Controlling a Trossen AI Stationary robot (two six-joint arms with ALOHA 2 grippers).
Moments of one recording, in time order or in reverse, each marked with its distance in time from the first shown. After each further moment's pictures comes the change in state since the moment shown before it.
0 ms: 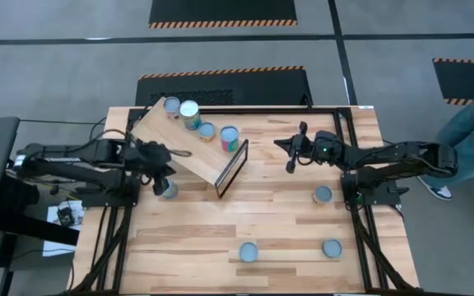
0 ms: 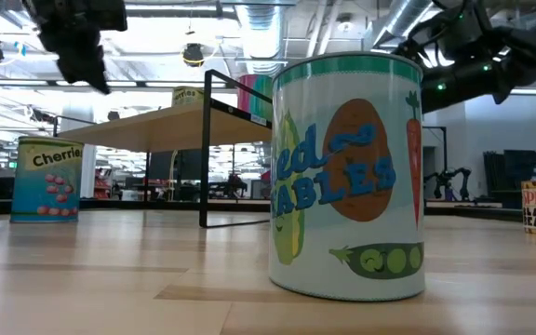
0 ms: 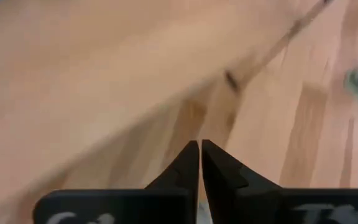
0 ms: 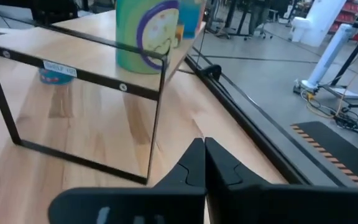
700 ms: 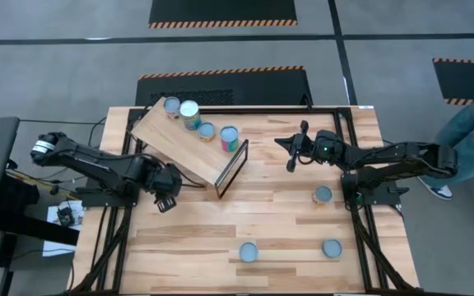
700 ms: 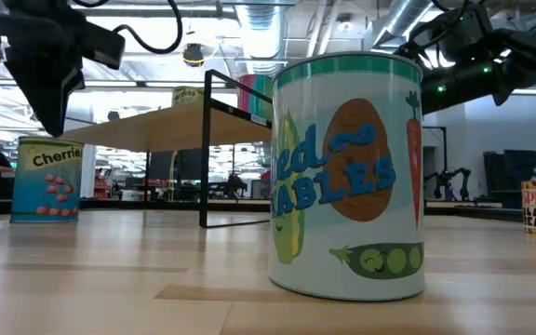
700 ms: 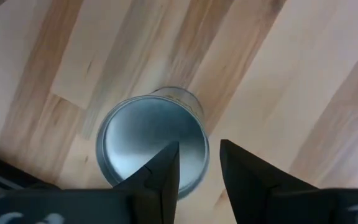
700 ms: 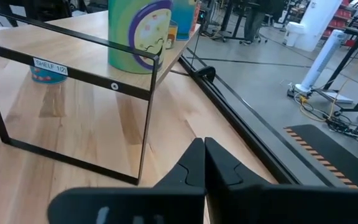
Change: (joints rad) left arm -0.235 0.358 0.073 -0.246 -0.048 -0.298; right arm -0.017 0.000 -0.010 0.020 -0.004 -0.026
